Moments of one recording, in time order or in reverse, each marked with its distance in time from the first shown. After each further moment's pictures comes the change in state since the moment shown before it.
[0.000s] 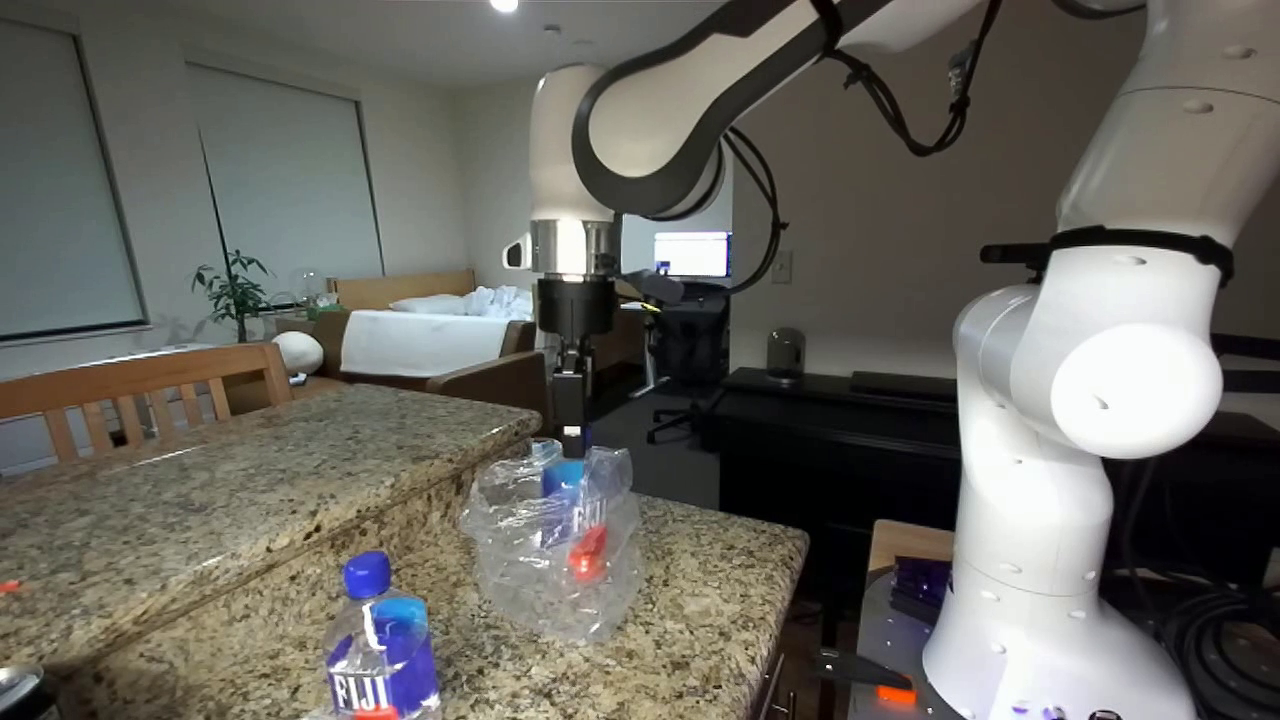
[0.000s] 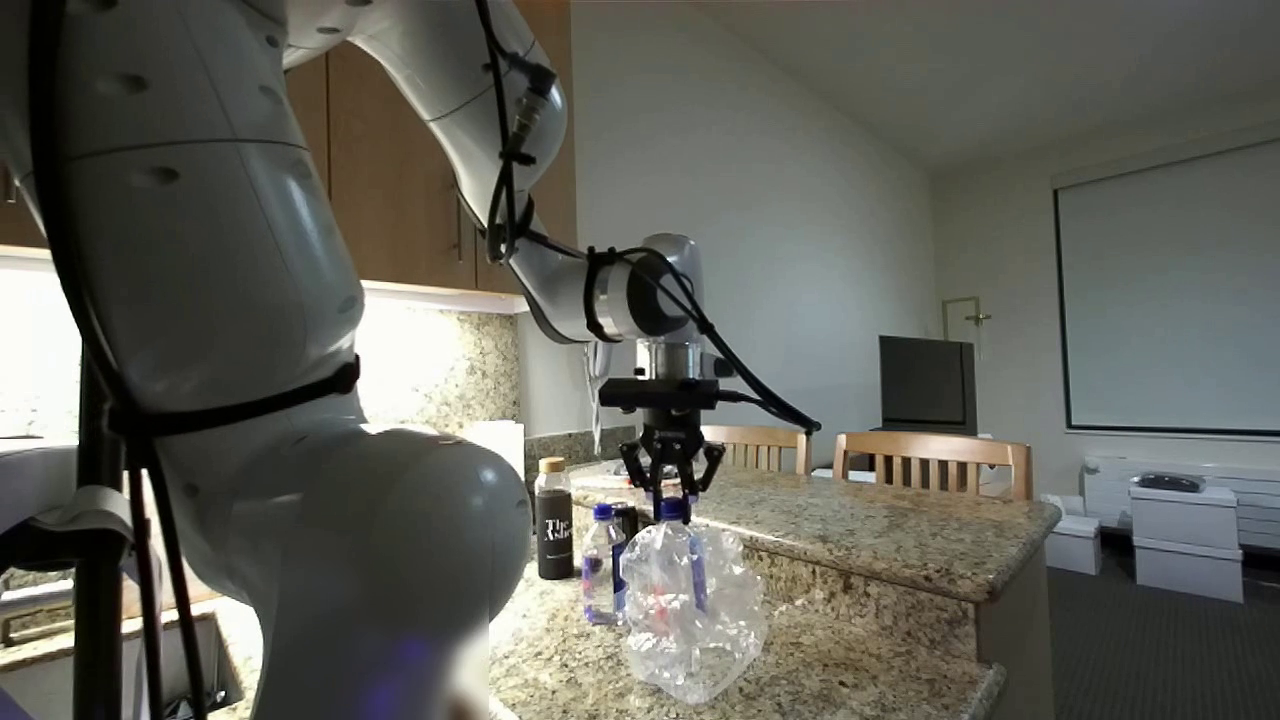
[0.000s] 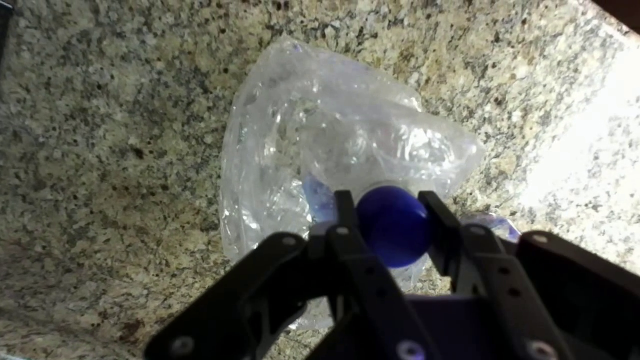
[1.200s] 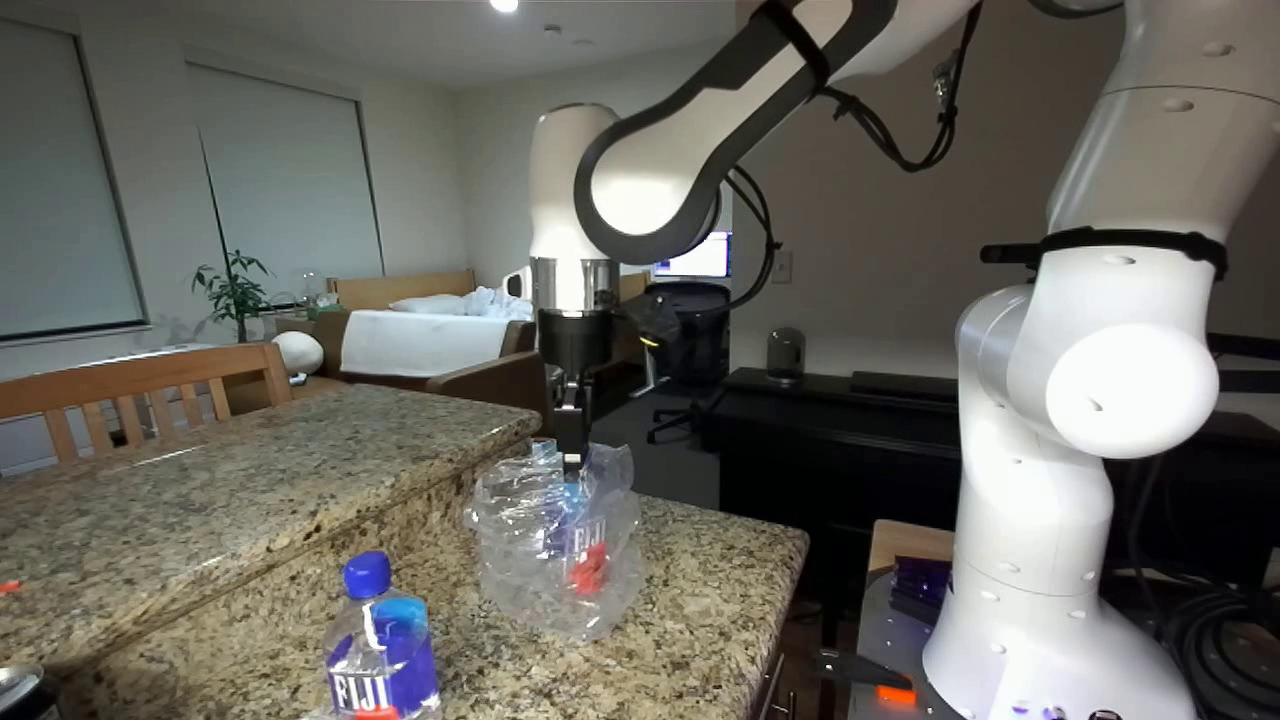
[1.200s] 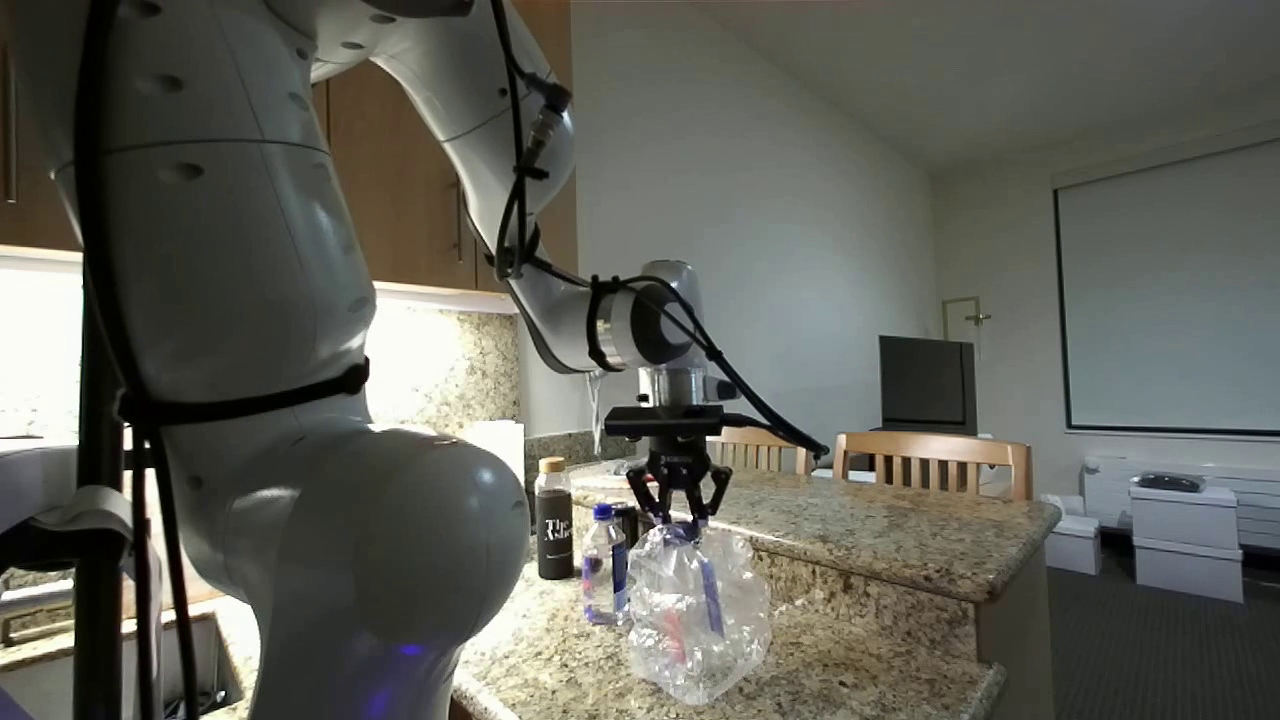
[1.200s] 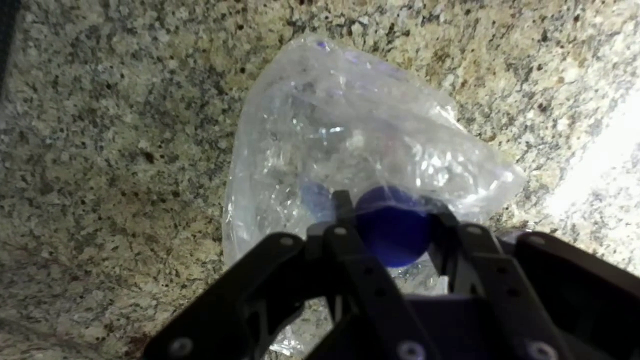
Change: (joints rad) arm -0.024 0.058 0.023 -0.038 -0.048 0.109 0.020
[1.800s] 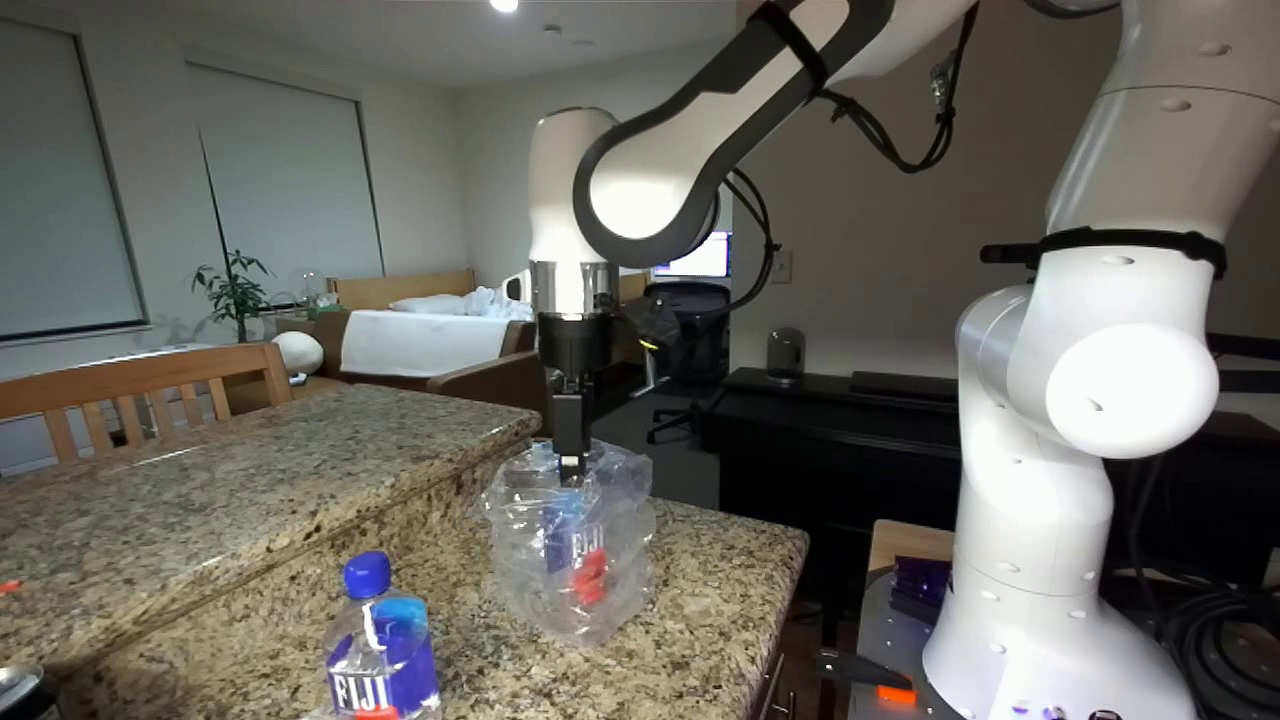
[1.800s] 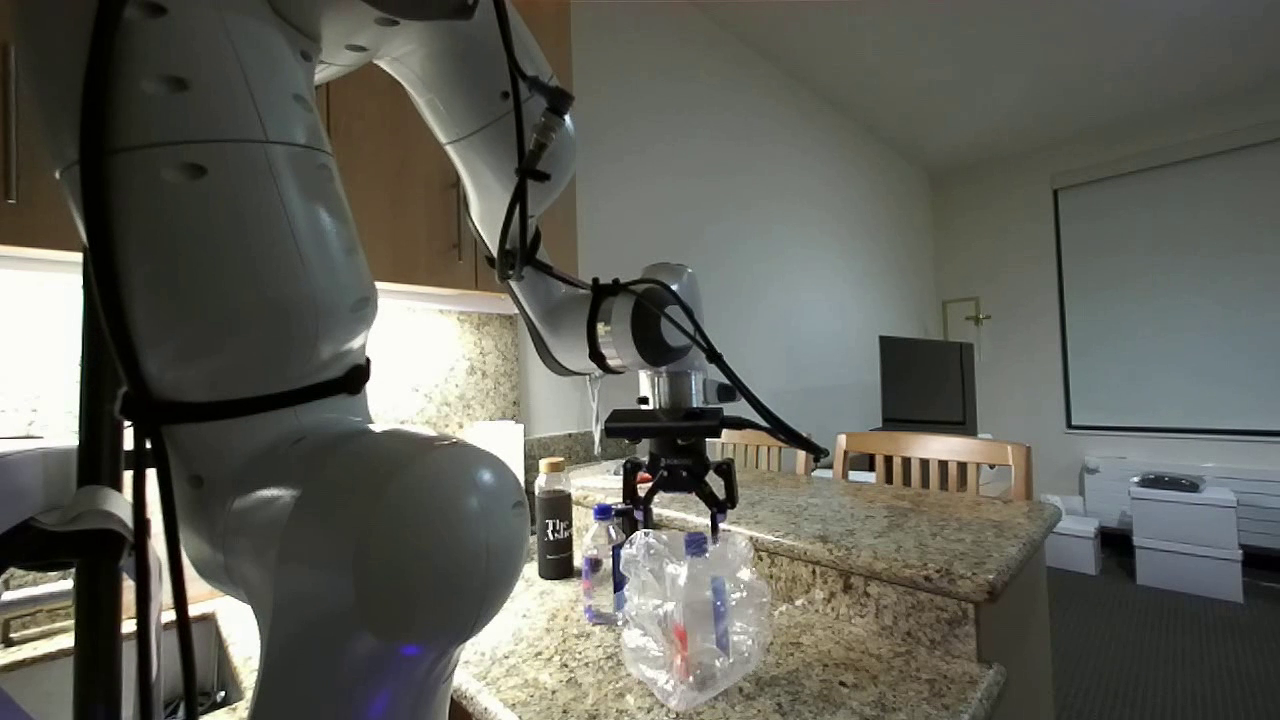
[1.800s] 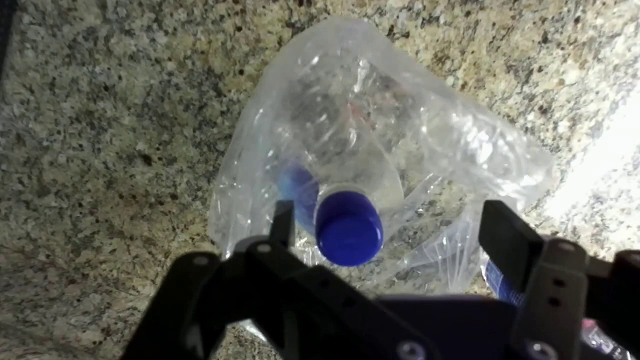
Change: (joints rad) arm 0.000 0.007 0.001 0.000 0.000 0.002 0.000
